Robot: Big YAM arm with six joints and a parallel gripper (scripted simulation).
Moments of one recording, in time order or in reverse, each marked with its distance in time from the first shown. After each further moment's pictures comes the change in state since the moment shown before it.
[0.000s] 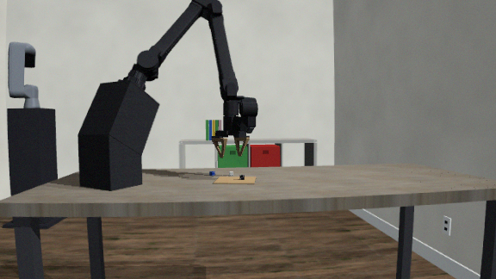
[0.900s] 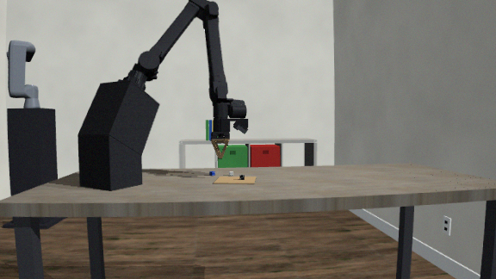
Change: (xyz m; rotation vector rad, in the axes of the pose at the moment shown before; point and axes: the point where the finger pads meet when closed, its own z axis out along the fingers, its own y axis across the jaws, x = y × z) arm 0.056 0.000 0.006 -0.001 -0.005 -0.779
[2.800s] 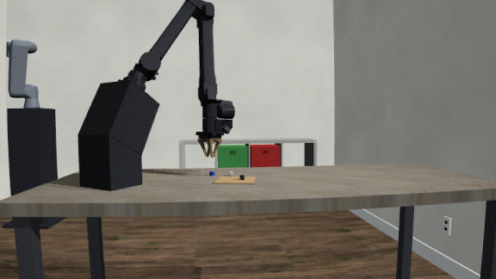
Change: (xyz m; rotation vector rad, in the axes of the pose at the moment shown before) arm 0.044 0.032 0.000 -0.014 -0.004 -0.794
